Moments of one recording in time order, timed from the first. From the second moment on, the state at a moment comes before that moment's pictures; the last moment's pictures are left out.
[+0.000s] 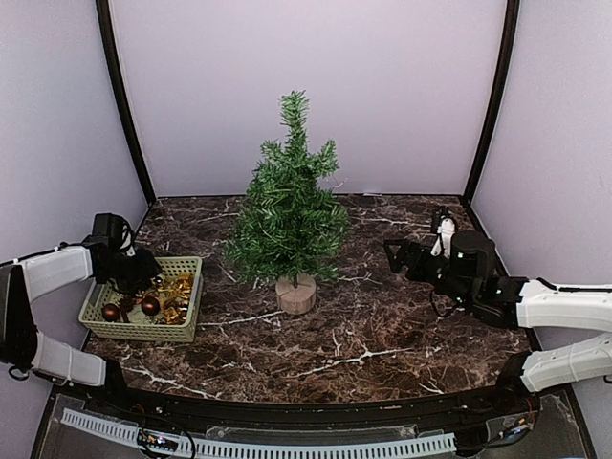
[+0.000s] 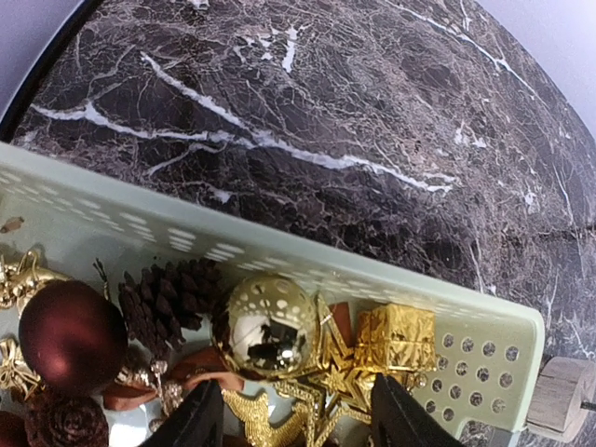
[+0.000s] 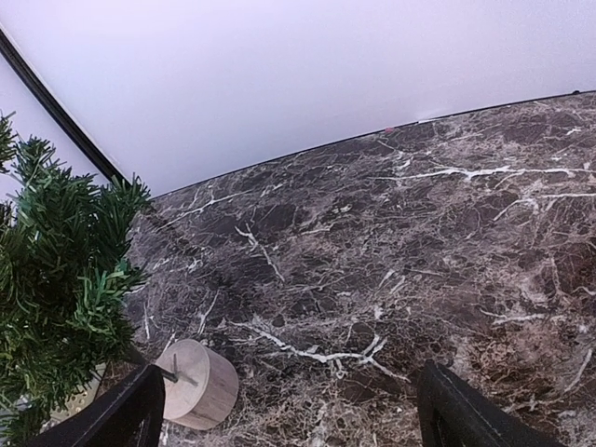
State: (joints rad) left arm 0.08 1.22 0.67 -0.37 0.14 -0.43; right arm 0.77 1.05 0.48 0.30 0.31 0.58
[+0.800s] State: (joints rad) left arm 0.11 1.49 0.72 -0.23 0.15 -0.41; right arm 0.76 1.08 0.47 0.32 0.27 0.59
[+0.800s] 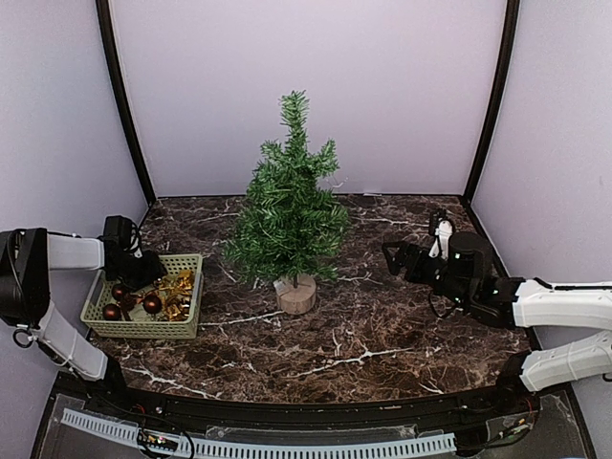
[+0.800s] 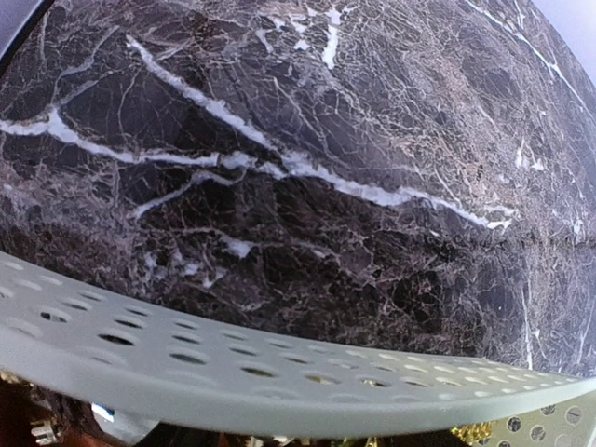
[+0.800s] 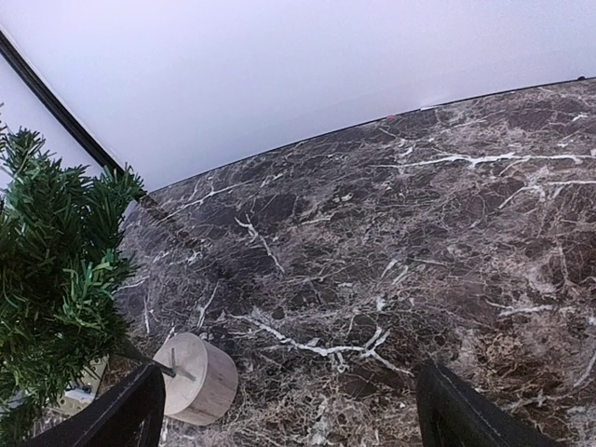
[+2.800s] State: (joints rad) left arm -0.29 0.83 0.82 -0.52 0.65 -0.36; right arm 0.76 0.97 0.46 0.30 0.23 0.62
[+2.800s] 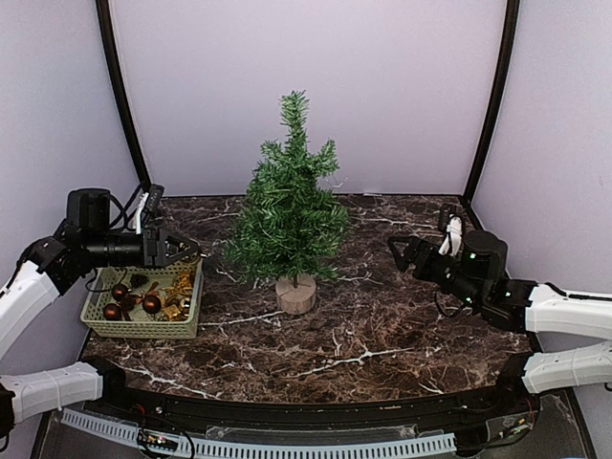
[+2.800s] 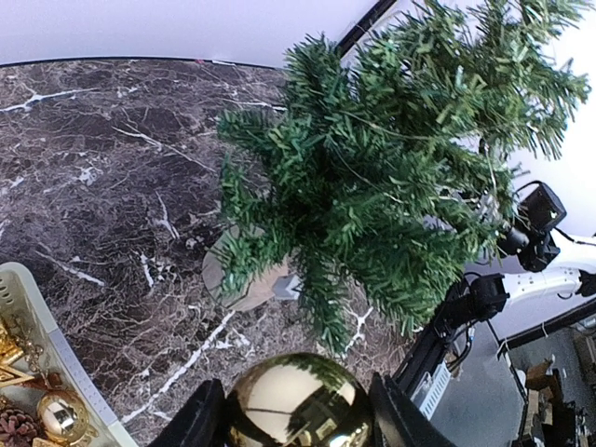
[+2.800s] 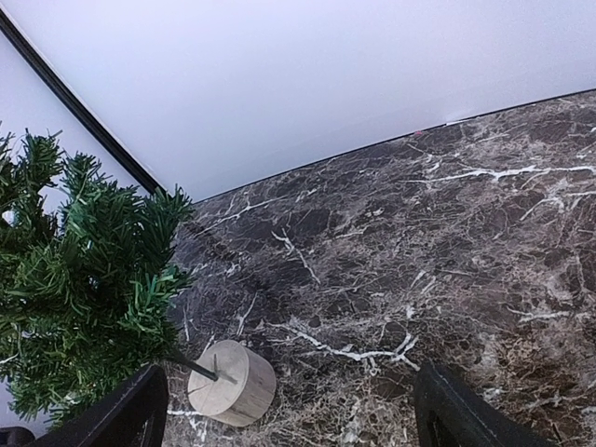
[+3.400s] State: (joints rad) left arm -0.29 0.99 0.83 -0.40 0.51 -0.41; right arm 0.76 0.99 0.46 0.31 0.22 0.63
